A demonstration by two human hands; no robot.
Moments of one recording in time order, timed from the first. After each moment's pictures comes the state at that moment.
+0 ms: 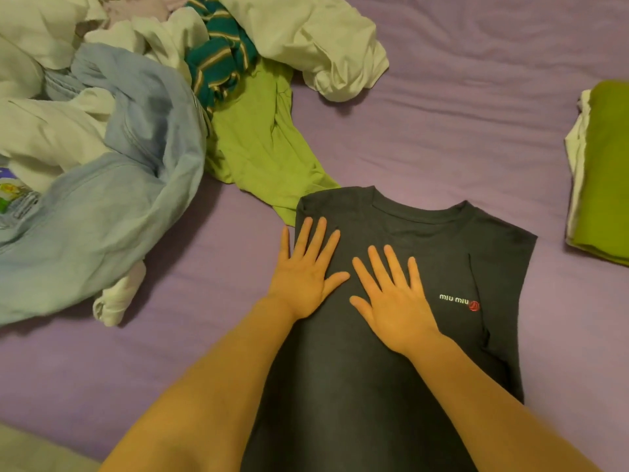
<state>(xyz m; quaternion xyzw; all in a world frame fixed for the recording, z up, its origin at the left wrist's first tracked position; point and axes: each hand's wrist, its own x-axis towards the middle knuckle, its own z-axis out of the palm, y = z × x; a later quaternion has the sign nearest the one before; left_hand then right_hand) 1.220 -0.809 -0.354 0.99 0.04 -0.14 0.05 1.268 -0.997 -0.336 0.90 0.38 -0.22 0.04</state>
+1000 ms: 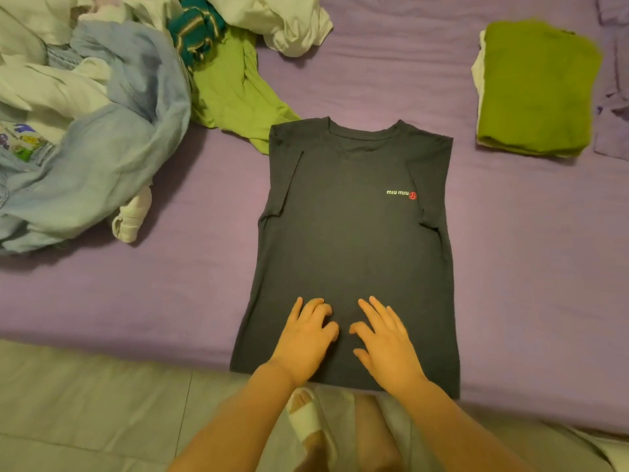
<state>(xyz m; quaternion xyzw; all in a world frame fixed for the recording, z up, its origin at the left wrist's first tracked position) 0.989 -0.946 -0.291 0.96 -0.09 -0.24 0.13 1.037 -1.121 -0.291 0.90 0.32 -0.30 -0.09</state>
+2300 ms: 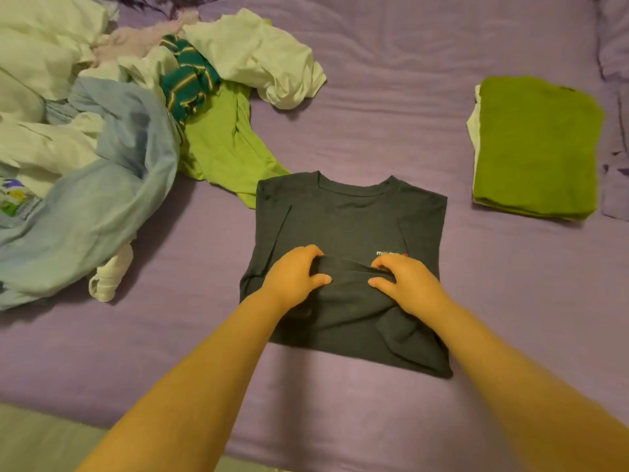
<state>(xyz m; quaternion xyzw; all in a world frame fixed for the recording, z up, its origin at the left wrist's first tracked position) 1.200 -0.893 -0.264 0.92 0.14 -0.22 0.31 1.269 -1.106 -0.267 0.89 0.25 -0.28 -0.25</state>
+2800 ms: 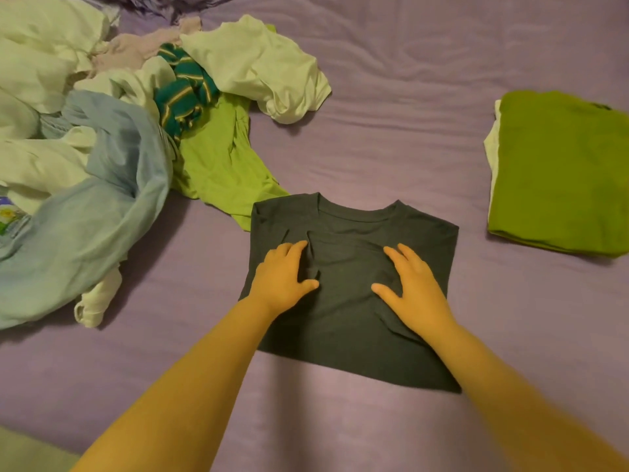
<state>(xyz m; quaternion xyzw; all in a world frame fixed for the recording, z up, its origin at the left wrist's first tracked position) 1.242 -0.867 -0.289 0.93 0.19 -0.22 0.23 1.308 -1.105 -0.298 0.91 0.19 -0.26 -0.27</state>
